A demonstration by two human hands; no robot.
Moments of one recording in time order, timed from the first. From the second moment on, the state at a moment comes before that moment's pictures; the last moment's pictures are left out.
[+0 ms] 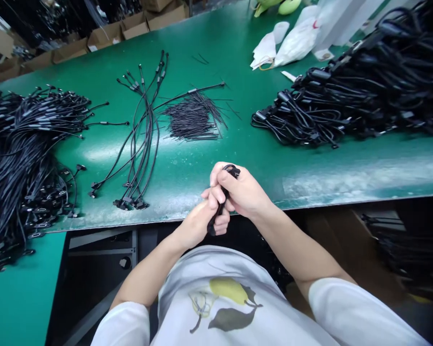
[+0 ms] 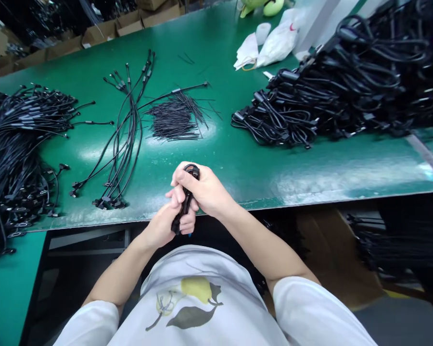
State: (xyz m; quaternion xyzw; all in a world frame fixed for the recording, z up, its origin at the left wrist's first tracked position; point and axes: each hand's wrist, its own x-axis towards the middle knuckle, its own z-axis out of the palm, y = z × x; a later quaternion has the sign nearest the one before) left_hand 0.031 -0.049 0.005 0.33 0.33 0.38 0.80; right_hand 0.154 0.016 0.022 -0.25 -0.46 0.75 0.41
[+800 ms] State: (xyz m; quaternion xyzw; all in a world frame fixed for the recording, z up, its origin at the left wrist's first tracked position) left_hand -0.011 -0.038 0.012 0.59 0.48 0.16 0.63; right_hand 0.191 0.004 0.013 -0.12 -0.97 -0.17 0.12
